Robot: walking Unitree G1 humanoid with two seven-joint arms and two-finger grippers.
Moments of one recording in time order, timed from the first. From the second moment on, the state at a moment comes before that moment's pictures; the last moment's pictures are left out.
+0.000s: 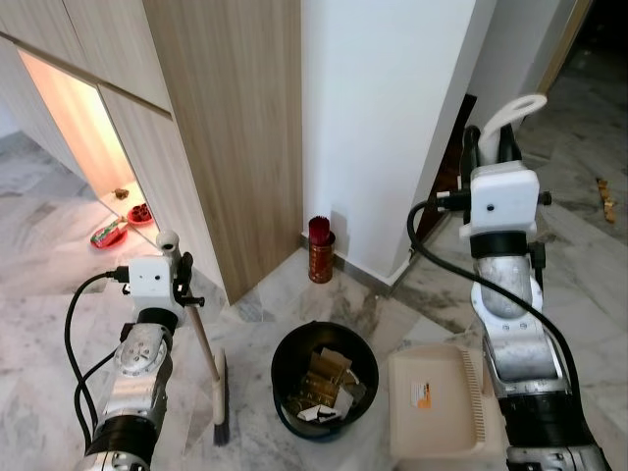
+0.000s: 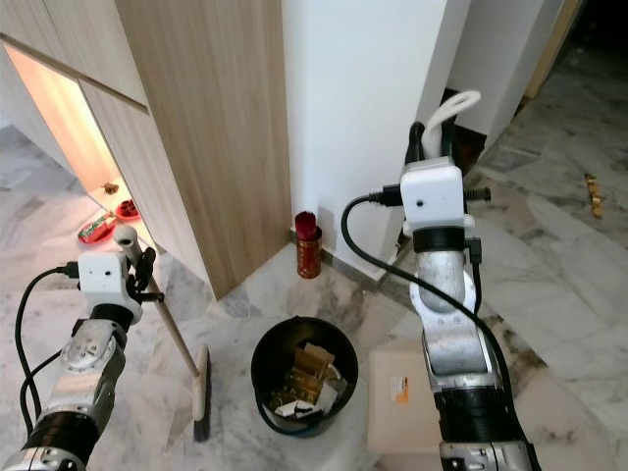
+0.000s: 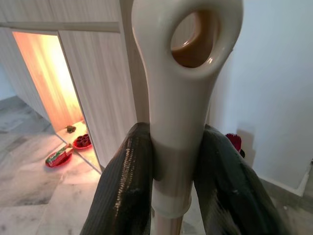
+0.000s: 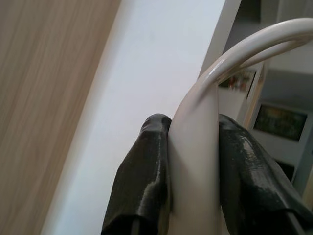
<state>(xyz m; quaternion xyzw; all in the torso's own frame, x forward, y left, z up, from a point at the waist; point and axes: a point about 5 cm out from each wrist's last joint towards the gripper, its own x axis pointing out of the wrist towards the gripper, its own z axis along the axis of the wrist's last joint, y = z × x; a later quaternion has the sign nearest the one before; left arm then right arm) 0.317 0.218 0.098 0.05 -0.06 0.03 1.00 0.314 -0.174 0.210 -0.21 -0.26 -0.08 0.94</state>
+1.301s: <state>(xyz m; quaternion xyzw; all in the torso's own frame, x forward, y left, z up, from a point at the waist) 0.310 0.211 0.093 0.04 -0.06 0.01 1.00 0.298 -0.205 0.155 -0.11 -0.18 -0.12 0.97</state>
